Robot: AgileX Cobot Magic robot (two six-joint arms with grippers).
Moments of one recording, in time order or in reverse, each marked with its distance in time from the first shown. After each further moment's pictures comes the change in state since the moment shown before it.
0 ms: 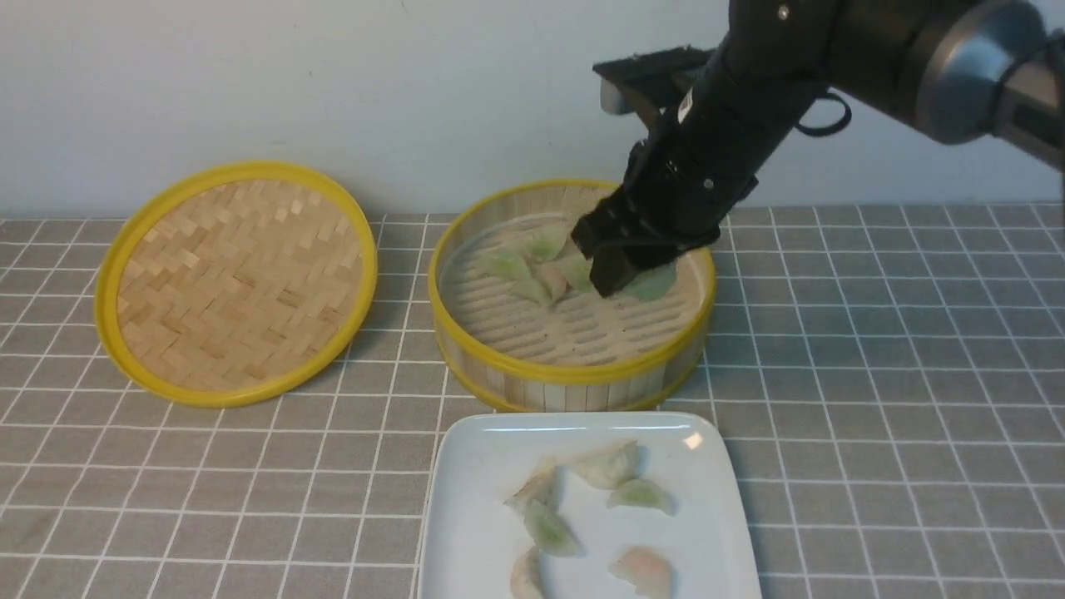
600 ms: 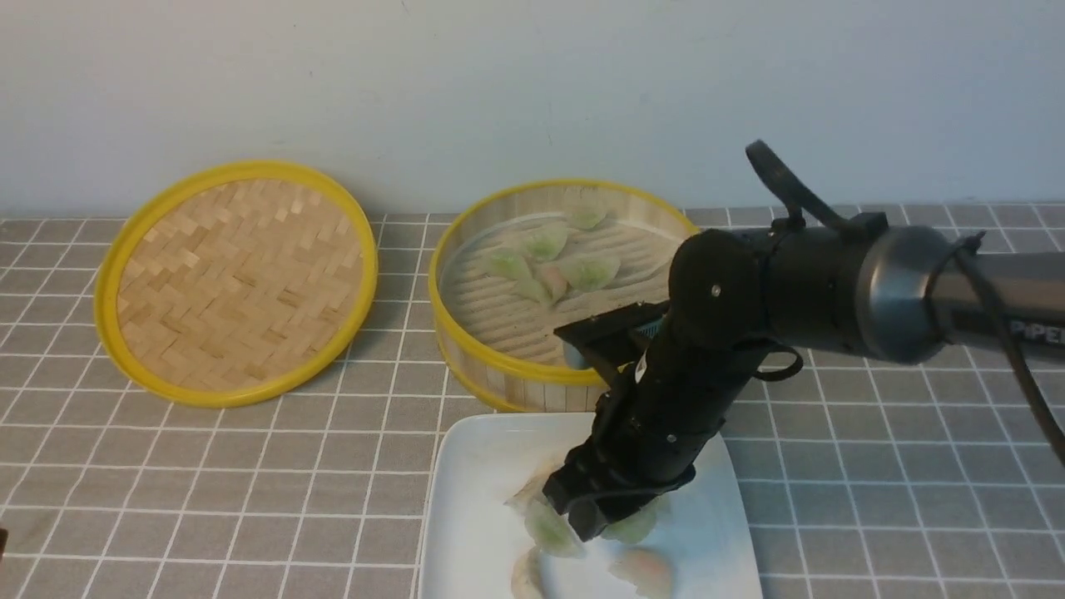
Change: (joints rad) right arm 0.146 -0.036 0.499 0.097 -0.288 0.029; left arm 0.000 0.000 0.000 -0.019 0.001 0.018
